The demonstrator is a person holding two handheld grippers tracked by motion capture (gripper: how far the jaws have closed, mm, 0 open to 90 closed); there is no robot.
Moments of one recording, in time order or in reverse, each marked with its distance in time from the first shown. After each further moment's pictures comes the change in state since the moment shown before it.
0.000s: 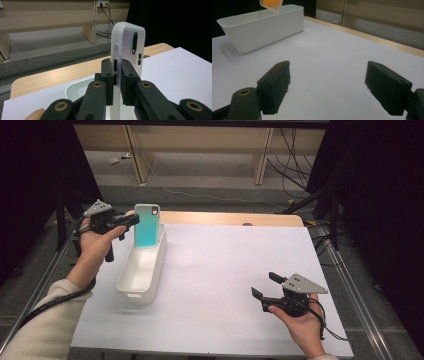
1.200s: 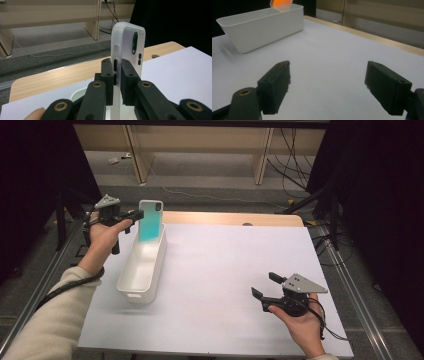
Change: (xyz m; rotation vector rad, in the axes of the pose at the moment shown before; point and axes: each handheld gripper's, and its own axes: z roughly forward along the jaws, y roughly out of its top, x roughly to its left) left arm 0.016 0.002 0.035 0.036 0.026 -0.013; right arm -0.001 -0.001 0.001 0.001 0.001 0.003
